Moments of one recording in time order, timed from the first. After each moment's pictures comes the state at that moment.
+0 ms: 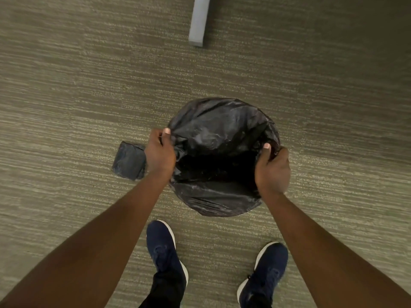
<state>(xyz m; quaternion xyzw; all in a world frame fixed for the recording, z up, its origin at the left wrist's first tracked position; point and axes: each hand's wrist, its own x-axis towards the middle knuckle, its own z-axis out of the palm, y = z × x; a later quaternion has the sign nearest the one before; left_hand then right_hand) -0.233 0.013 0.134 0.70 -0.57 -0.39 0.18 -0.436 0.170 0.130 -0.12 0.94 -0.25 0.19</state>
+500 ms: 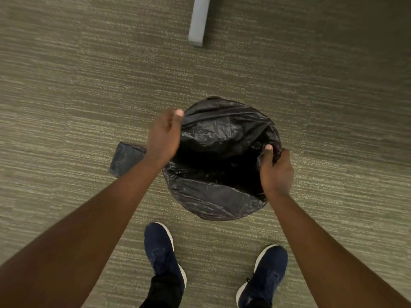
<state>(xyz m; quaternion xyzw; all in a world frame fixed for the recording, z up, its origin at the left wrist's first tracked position) -0.247 -0.023 0.142 0.57 -0.69 -0.42 0.15 -0.448 0.172 0.128 -0.13 0.93 -0.27 0.21</state>
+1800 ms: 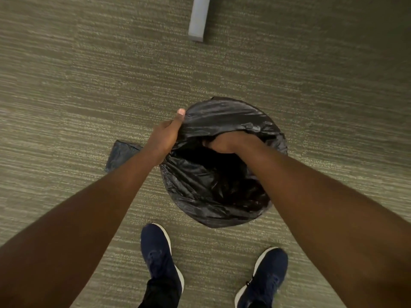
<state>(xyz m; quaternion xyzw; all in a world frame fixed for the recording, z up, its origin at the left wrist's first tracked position) -0.251 -0.034 0.125 0.62 -0.53 -0.59 0.02 -0.429 0.029 0.133 -0.48 0.70 0.12 0.51</state>
